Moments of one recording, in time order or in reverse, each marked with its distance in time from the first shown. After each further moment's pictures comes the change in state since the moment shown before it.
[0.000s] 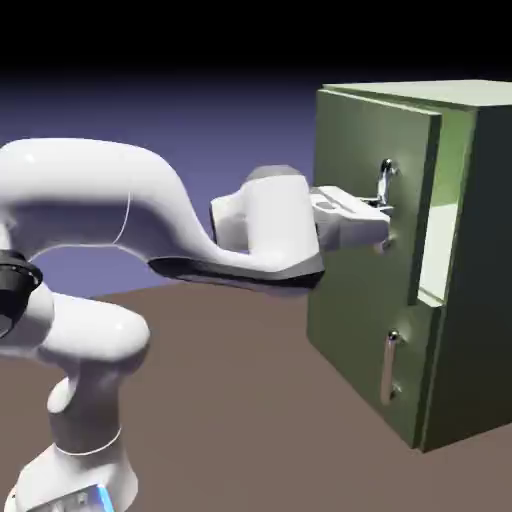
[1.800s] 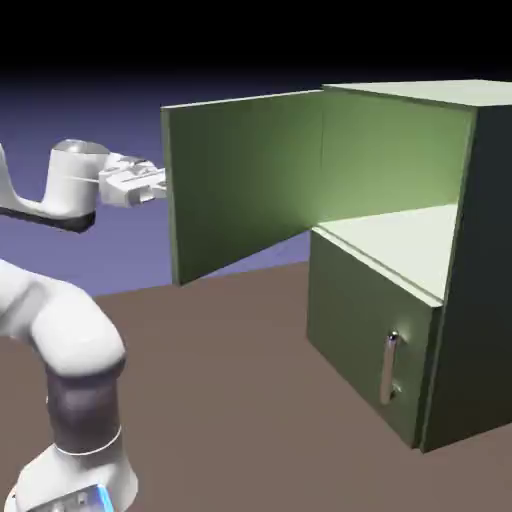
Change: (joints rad) arm -0.621 0.099 1.855 0.134 1.898 -1.317 -0.209
